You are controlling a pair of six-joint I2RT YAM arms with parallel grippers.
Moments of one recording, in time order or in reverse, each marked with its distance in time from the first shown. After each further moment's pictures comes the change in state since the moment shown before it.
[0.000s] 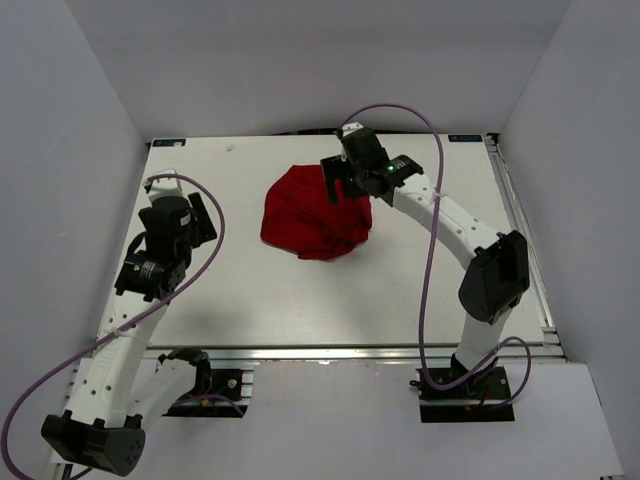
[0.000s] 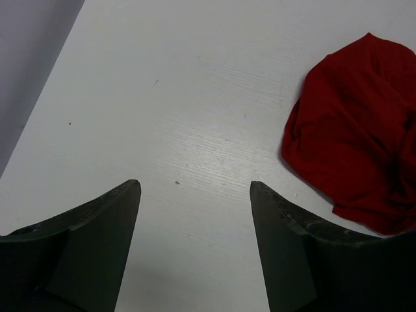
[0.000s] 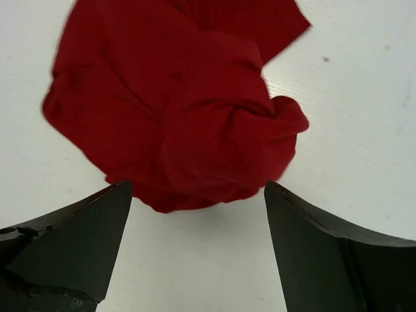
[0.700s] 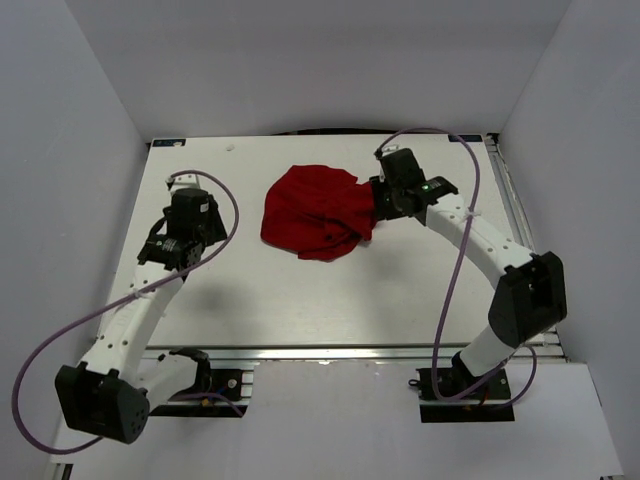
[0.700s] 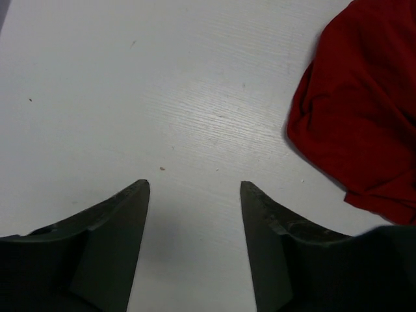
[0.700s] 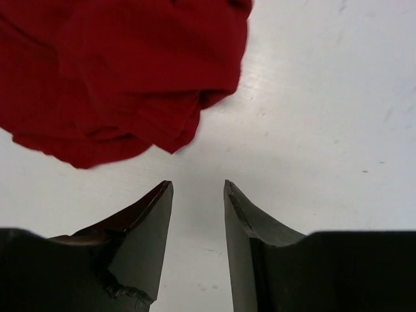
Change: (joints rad) left arm 0.000 0.174 -0.031 0.035 0.051 -0.032; right arm -0.132 -0.232 -0.341 0.012 0.037 -0.032
